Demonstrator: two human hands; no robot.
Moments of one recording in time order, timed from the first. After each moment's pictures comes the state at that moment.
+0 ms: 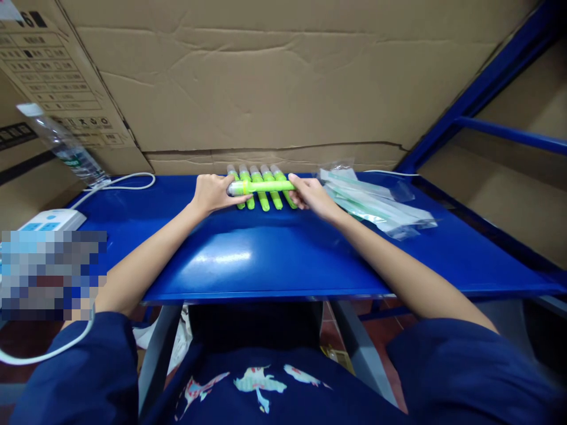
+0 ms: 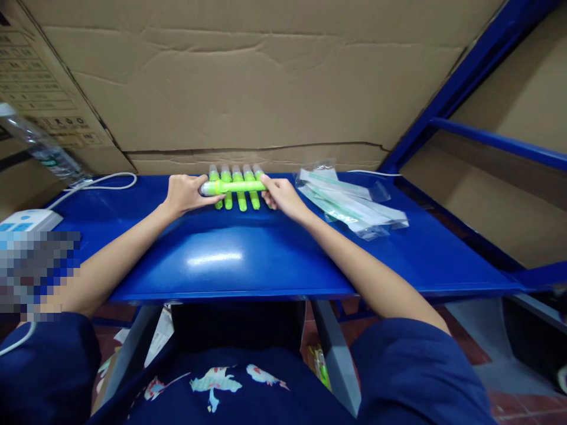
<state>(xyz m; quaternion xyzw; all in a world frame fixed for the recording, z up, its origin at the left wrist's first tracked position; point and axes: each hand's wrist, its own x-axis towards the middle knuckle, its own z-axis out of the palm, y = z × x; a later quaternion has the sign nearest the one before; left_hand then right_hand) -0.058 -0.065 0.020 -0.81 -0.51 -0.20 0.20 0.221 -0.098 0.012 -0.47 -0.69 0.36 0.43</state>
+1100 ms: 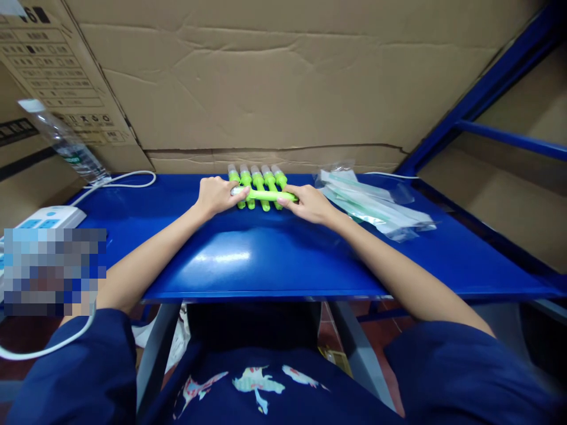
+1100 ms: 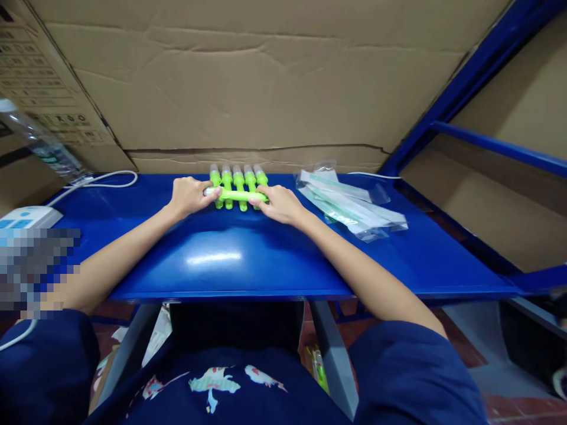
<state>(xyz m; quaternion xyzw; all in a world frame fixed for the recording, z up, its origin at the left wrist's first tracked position) -0.046 -0.072 0.019 -0.81 -0.55 -0.14 0.17 0.217 -0.115 0.029 -0.55 -0.83 0.00 0.10</state>
